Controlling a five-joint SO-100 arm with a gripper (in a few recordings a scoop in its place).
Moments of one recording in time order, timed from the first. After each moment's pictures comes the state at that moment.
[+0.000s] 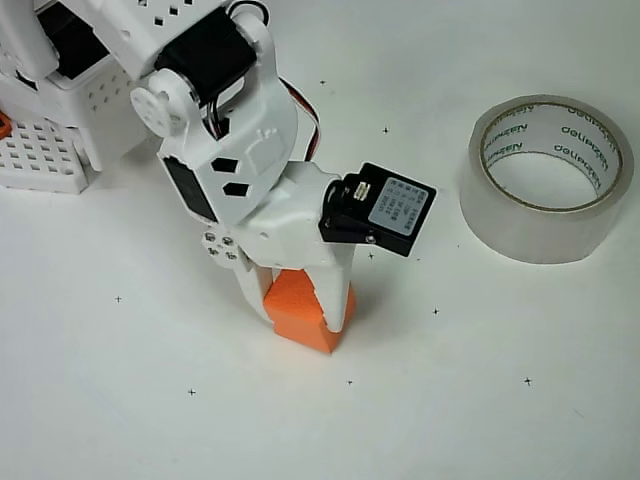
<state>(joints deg) 4.4 111.0 133.9 38.1 -22.1</state>
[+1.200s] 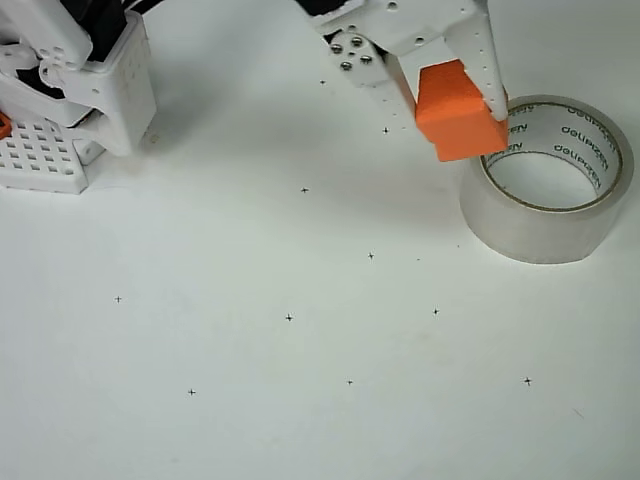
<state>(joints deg) -20.0 115.8 110.0 51.9 -15.3</state>
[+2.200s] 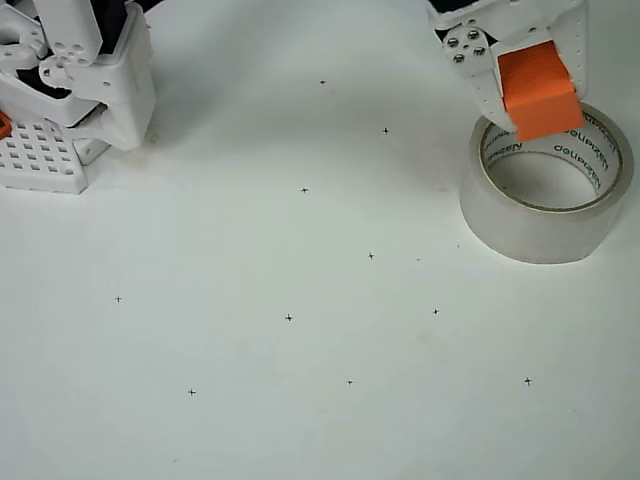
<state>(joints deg) -27.9 94.5 92.2 51.9 -15.7</state>
